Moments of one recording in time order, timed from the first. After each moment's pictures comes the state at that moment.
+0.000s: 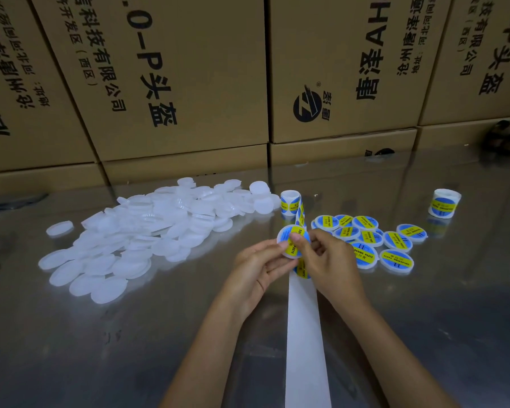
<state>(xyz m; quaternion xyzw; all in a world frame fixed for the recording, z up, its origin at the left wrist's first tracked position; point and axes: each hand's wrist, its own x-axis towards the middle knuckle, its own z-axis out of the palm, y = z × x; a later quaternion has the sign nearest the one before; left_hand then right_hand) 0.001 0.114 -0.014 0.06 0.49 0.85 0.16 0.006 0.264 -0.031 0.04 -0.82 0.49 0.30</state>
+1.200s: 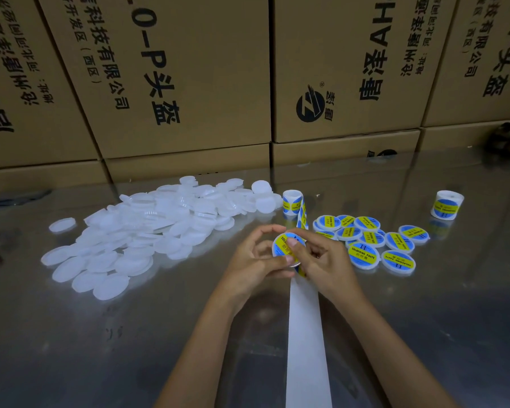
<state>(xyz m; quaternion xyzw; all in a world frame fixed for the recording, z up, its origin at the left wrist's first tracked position) 0.008 0.102 -0.006 0.14 0.62 0.76 0.09 0.013 0.255 -0.024 0.10 -0.75 0.62 0.20</state>
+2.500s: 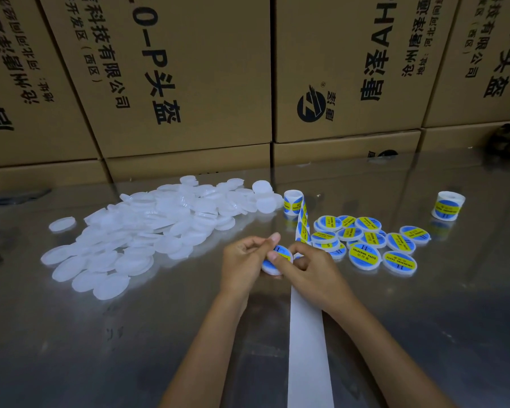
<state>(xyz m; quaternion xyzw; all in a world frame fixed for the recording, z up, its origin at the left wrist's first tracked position) 0.004 0.107 -0.009 0.00 0.63 0.77 -0.02 0.019 0.244 -0.028 0.10 -0.84 0.52 0.15</state>
